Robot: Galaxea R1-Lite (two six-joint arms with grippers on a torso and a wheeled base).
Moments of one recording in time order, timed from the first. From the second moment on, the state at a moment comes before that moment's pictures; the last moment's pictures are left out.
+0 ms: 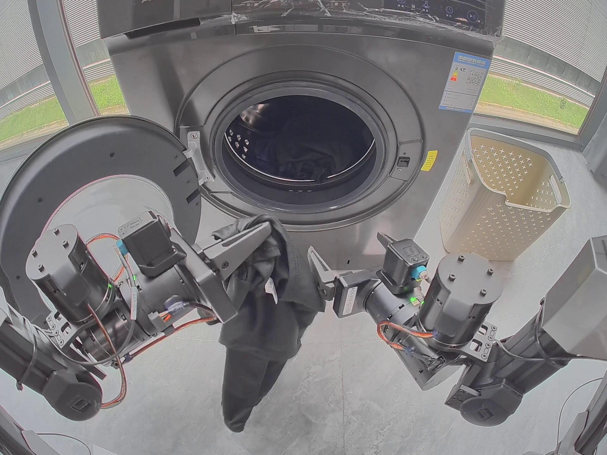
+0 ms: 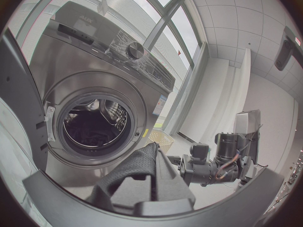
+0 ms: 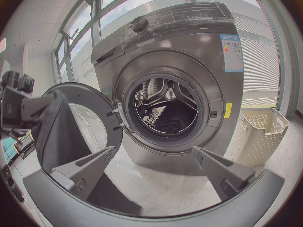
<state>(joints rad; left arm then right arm) -0.59 1.67 -0.42 -1.48 -0.28 -0.18 0.89 1.99 -0.69 -1.40 -0.52 0.00</state>
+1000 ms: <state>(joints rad) -0.59 1.67 -0.47 -1.48 -0.24 -0.20 0.99 1.81 -0.42 -1.33 -0.52 0.17</state>
